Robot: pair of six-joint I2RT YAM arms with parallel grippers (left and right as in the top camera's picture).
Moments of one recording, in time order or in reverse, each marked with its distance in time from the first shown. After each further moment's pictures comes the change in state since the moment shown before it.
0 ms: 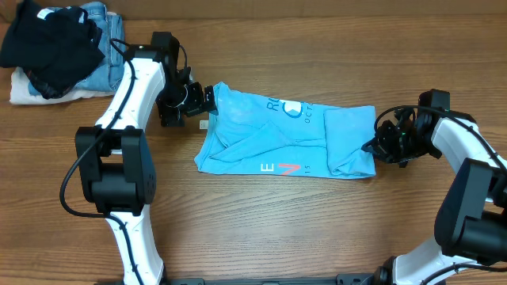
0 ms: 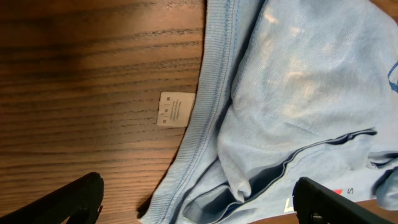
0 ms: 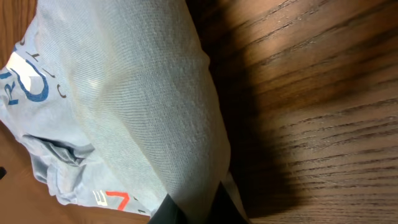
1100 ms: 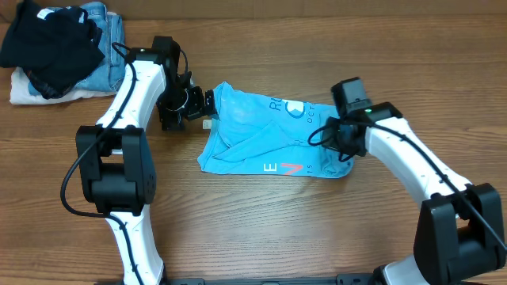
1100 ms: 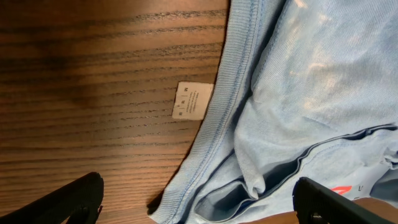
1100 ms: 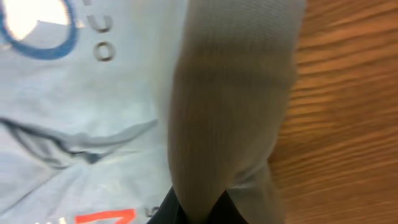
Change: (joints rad) left arm 0.000 0.000 -0.033 0.005 0.006 0.004; right arm 0.538 -0.121 0.050 0.014 0.565 0.241
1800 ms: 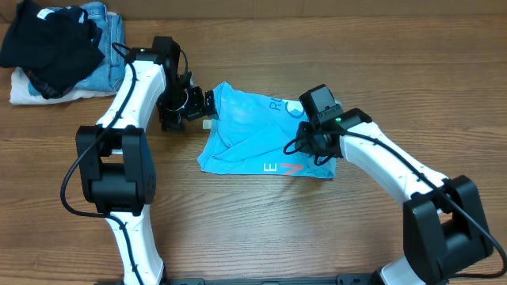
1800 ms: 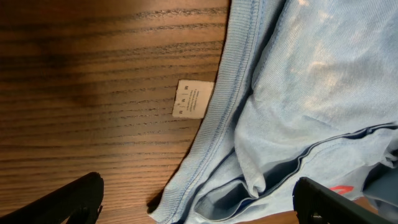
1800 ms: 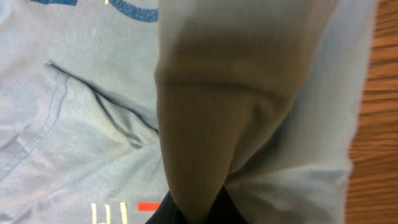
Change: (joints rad) left arm 0.000 0.000 0.000 -0.004 0.000 0.000; right arm 0.144 0.046 0.000 0.093 -0.033 0.063
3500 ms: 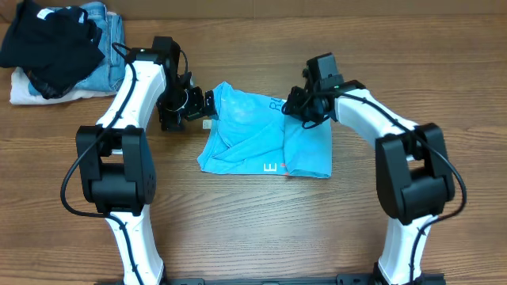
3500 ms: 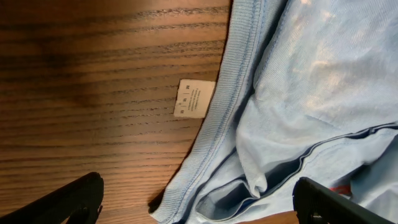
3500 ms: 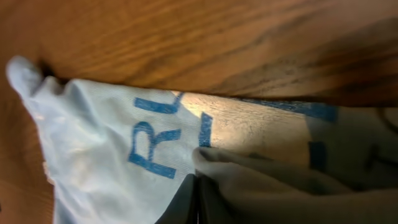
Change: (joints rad) left arm 0.000 0.000 -0.001 -0.001 -0.003 0.003; right arm -0.139 0.367 0.272 0.246 -0.360 -0.042
